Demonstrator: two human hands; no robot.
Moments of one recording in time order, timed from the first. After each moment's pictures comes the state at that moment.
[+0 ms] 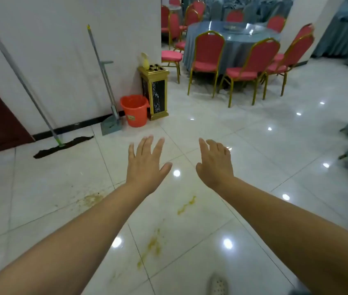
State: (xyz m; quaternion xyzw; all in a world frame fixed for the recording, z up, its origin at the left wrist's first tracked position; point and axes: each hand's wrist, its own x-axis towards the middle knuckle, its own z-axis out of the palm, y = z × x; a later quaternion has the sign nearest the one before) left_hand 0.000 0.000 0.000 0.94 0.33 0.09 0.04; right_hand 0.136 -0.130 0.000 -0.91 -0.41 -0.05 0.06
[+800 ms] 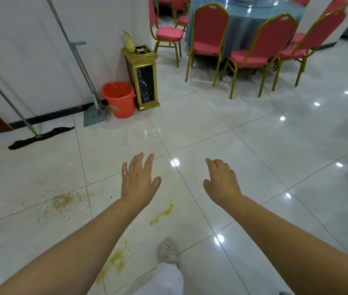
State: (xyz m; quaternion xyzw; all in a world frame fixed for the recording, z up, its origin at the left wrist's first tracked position) left_hand 0.313 -0.026 -0.074 0.91 0.41 0.03 0.12; right_hand 0.474 -0.172 -0.063 -0.90 -0.42 0.08 0.04
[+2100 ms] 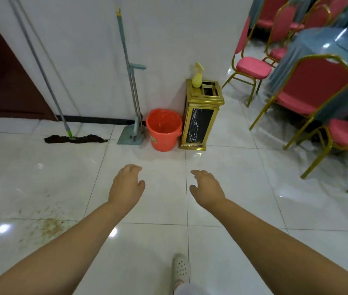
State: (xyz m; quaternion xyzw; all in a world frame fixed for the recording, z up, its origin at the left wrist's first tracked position) left_hand 0.580 0.462 -0.099 0.75 0.61 0.11 0.21; right_hand 0.799 0.406 -0.088 -0.77 -0.60 0.22 0.06
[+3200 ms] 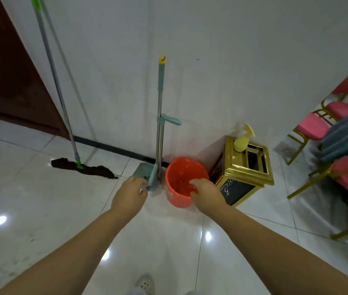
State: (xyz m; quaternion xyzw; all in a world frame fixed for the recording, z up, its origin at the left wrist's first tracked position) left_hand 0.588 0.919 -0.100 0.66 0.68 0.17 0.27; right_hand 0.807 0.918 -0.073 -0.69 -0.69 0.21 0.01
